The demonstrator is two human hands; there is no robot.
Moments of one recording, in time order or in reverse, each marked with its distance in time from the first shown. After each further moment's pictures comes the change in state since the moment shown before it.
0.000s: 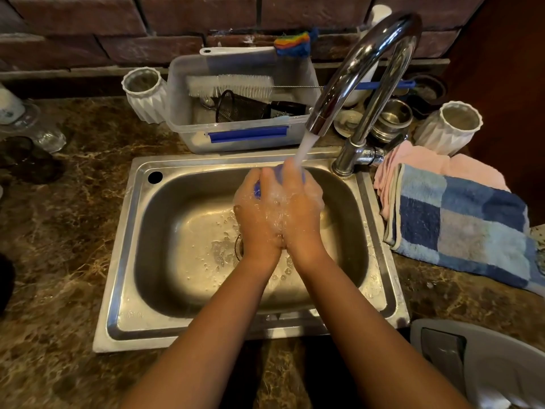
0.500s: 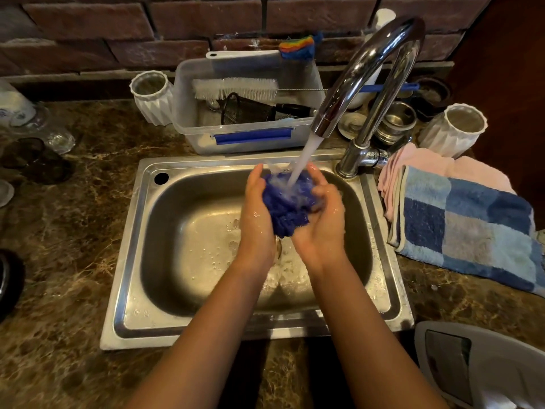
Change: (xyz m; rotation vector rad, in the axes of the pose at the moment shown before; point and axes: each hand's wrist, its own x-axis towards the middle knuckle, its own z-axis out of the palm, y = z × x) left_hand -0.001 0.010 -0.008 -0.646 -0.086 -0.697; right_hand -0.004 0.010 -0.020 0.841 -0.112 0.396
